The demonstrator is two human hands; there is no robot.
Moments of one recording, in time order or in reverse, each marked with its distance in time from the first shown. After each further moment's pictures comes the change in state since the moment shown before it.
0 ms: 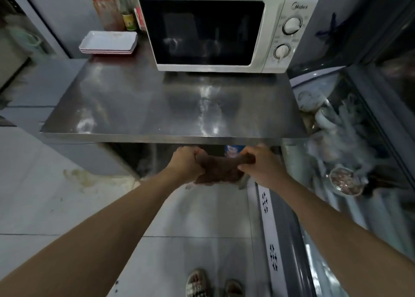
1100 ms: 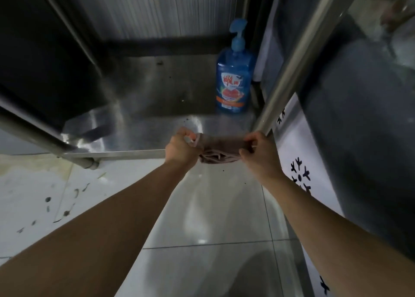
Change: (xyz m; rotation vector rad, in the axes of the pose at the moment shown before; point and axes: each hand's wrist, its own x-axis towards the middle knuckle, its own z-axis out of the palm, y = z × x) left_hand 0.290 -0.247 0.351 -0.336 0.247 -0.198; right_hand 0.132 0.341 0.347 0.381 0.306 0.255
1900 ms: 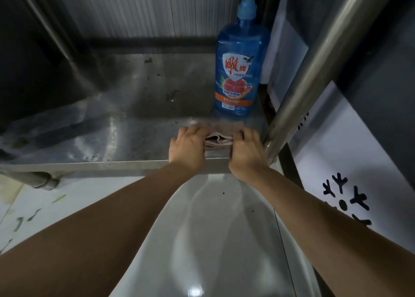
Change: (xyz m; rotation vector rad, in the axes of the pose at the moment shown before) left_hand 0.124 -0.059 0.091 0.667 0.090 0.524; right_hand 0.102 0.079 0.086 -0.762 -0.024 -0.253
